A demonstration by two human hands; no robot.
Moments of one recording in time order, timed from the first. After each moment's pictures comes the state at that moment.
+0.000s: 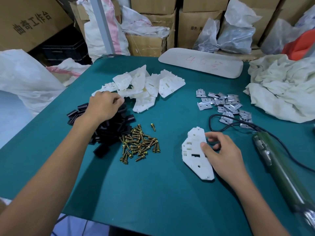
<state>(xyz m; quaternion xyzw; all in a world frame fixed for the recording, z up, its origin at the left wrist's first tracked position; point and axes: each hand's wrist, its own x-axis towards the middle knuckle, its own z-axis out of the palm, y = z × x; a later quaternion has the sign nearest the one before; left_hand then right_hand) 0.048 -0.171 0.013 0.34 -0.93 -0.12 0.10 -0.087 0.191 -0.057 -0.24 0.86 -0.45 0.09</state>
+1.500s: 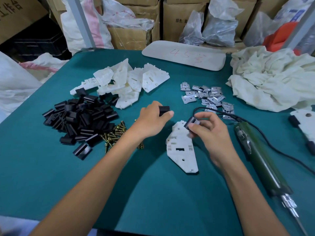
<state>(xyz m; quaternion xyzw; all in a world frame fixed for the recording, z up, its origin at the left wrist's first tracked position) -0.027 -0.005 -0.003 0.26 -0.87 -0.42 0.04 -0.102 0.180 -0.031 -0.15 0.66 -0.71 0.20</state>
